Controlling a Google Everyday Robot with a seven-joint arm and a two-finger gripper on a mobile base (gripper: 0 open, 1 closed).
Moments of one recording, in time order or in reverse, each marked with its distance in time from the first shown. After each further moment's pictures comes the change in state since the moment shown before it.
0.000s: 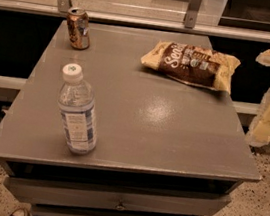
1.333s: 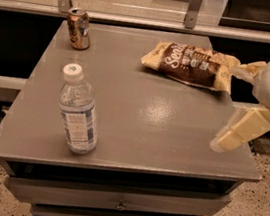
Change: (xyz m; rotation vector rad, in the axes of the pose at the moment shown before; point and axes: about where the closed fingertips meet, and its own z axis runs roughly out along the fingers) arm -0.035 0.014 0.040 0.000 -0.343 0.035
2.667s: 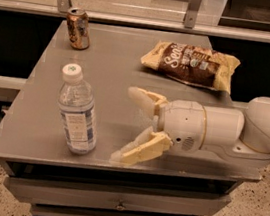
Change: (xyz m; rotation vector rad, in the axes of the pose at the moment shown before) arm -0.140 0.105 0.098 -0.406 -0.908 0.114
